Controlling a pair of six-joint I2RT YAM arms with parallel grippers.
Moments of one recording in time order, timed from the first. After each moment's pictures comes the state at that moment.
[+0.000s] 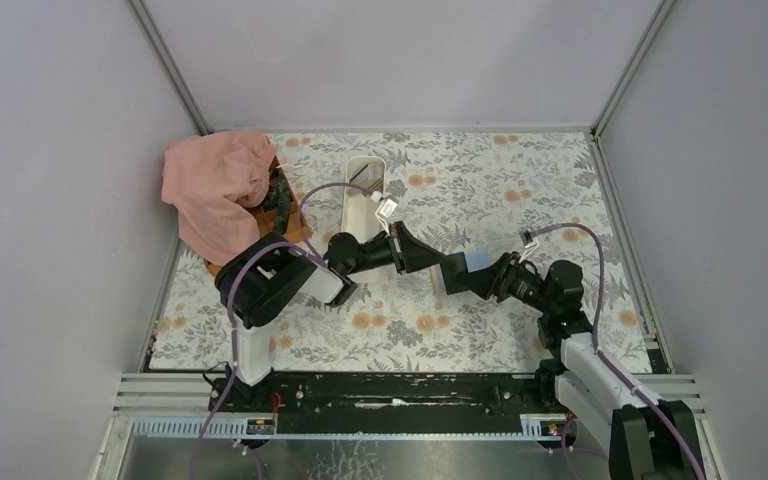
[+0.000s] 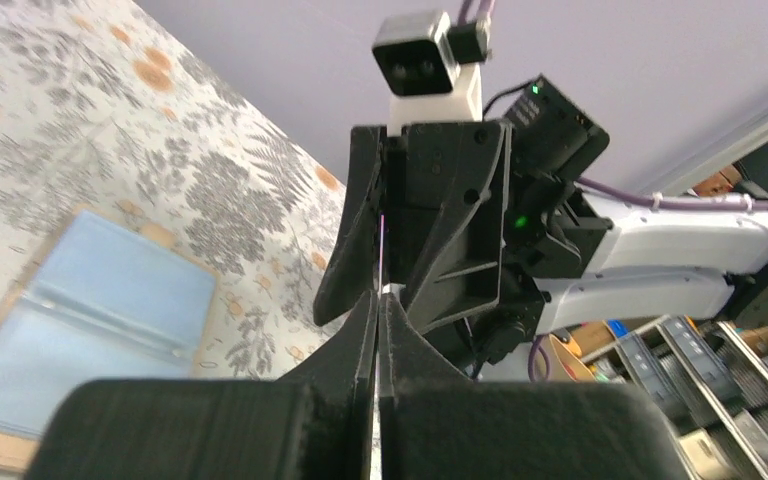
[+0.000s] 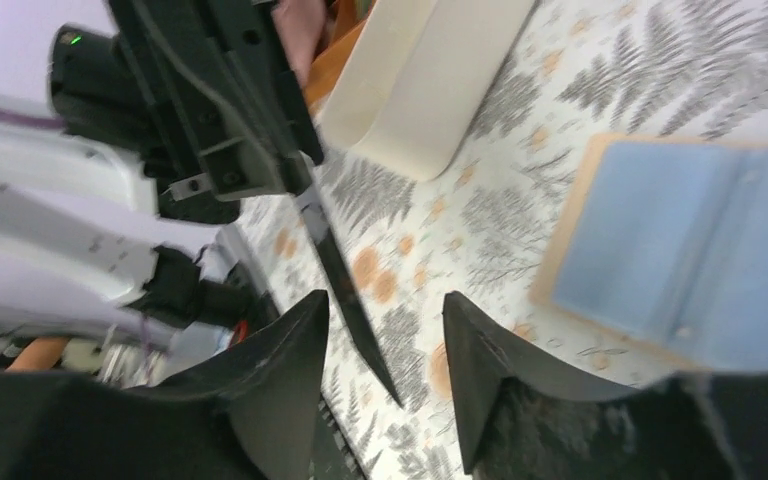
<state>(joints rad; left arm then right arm) -0.69 1.94 0.69 1.53 0.65 -1.00 0.14 0.87 0.13 0.56 -0.84 0.76</state>
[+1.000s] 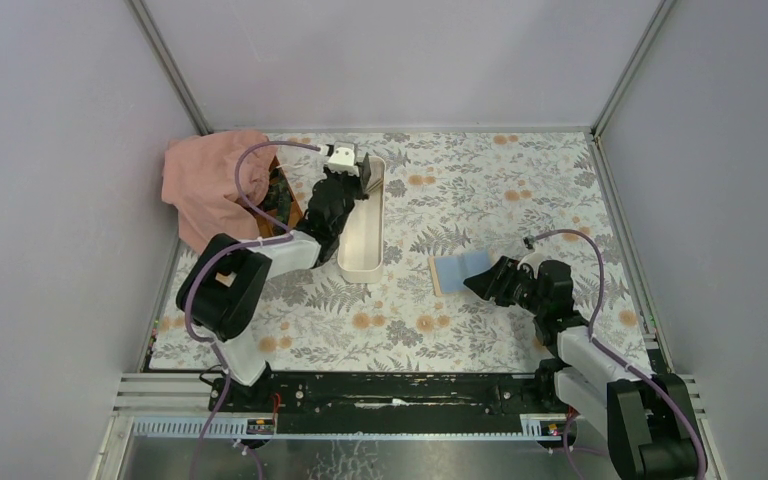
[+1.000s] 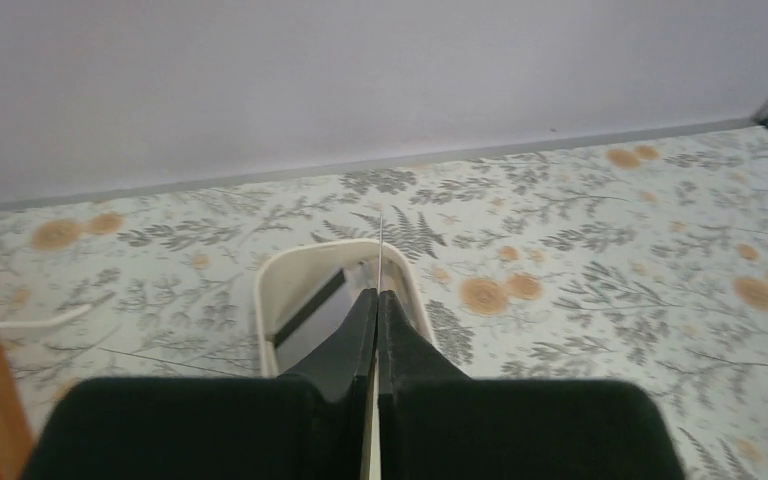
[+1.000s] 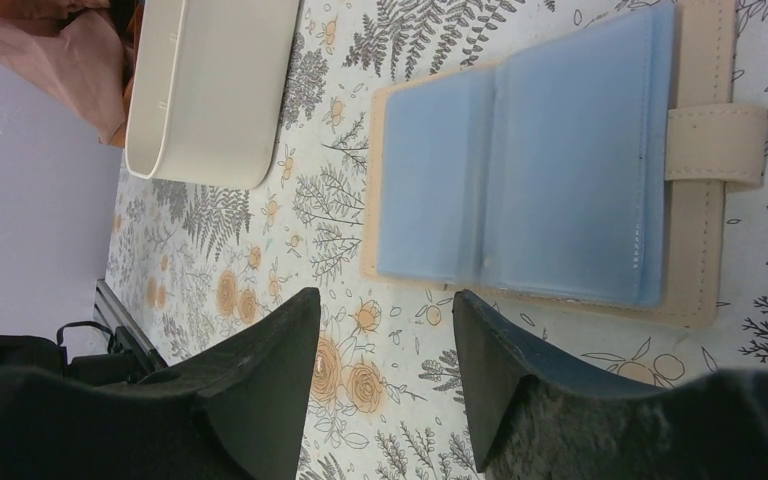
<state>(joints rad) -0.48 1.73 0.88 0.88 -0.24 -0.10 0.14 0.95 0.12 0.38 -0.54 0.64</state>
